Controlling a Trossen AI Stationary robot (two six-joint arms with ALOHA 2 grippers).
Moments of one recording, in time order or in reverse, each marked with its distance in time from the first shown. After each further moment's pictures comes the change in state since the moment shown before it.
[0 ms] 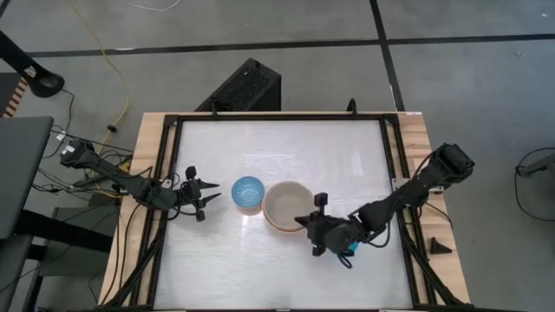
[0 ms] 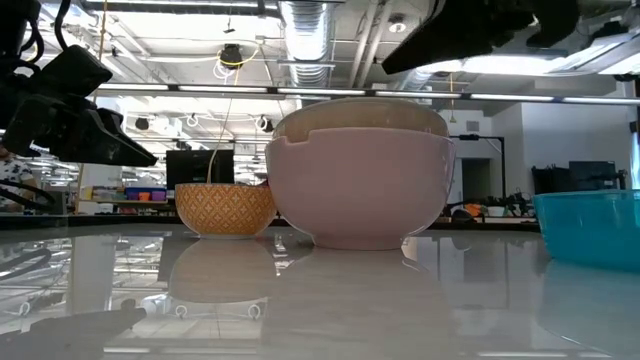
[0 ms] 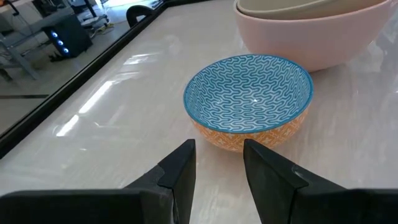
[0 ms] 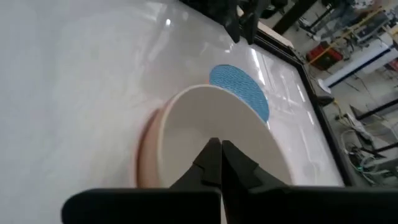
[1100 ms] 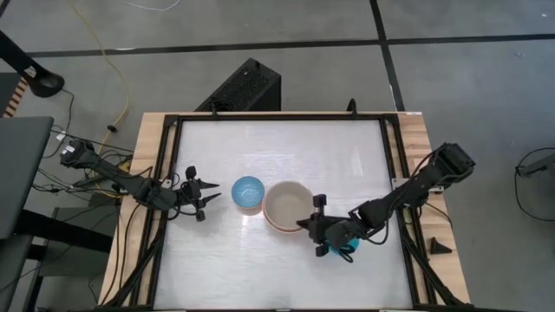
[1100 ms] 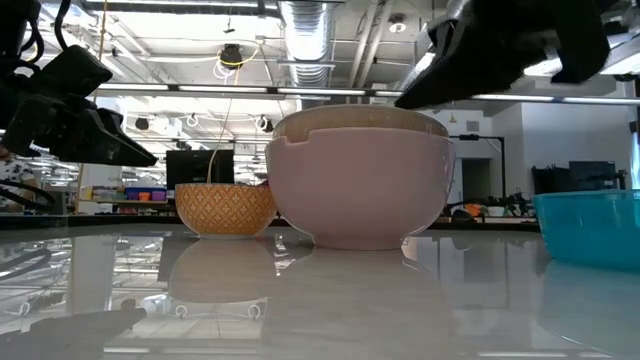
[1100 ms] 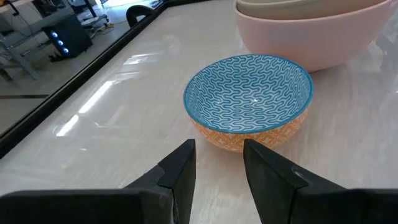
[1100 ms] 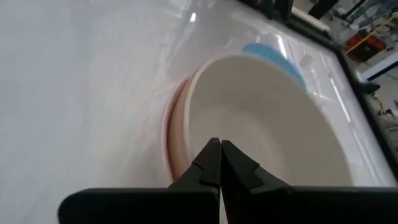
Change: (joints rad) left arm 0.000 0.000 0.000 0.000 0.000 0.000; right arm -0.018 -0.009 -0.092 0.076 -0.136 0.025
